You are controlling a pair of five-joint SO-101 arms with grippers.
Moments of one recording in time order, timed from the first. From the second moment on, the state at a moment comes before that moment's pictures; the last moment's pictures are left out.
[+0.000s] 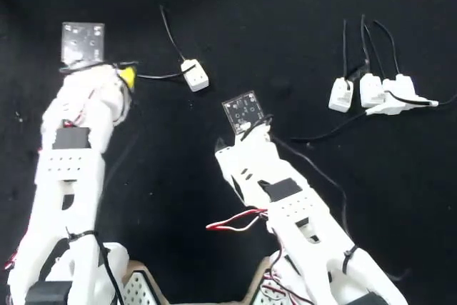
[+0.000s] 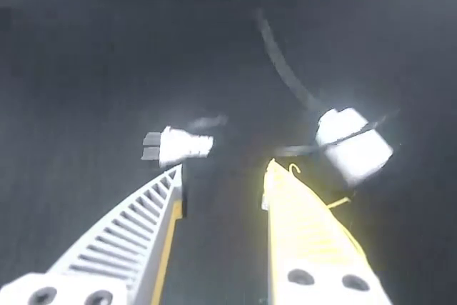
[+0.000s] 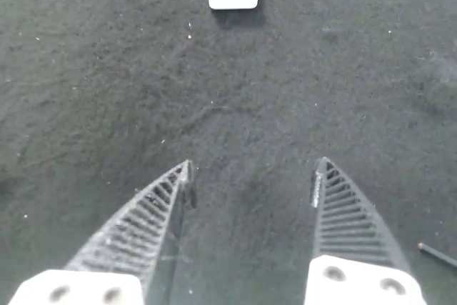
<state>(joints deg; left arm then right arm) -6.2 -35.0 46.2 20.9 -7.2 -22.9 -40.1 77.9 14.2 3.7</state>
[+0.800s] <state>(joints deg) -2.8 15.2 3.3 37.6 19.6 -22.9 -40.1 77.9 14.2 3.7</state>
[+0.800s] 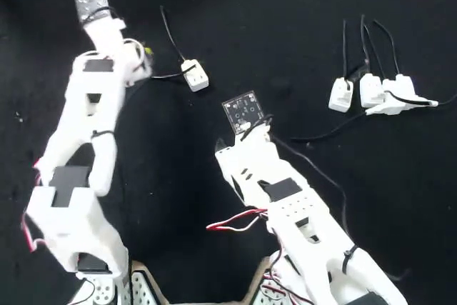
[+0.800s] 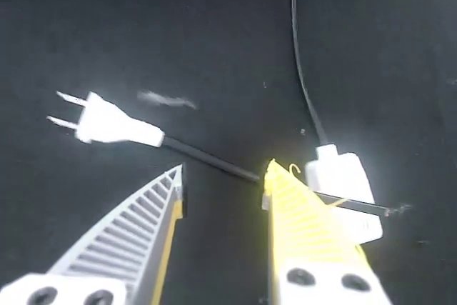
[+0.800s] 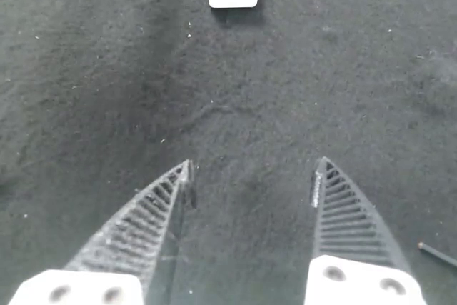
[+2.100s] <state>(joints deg) -14.6 32.9 -17.1 57.1 7.3 -22.9 -40.1 77.9 5.6 2.9</state>
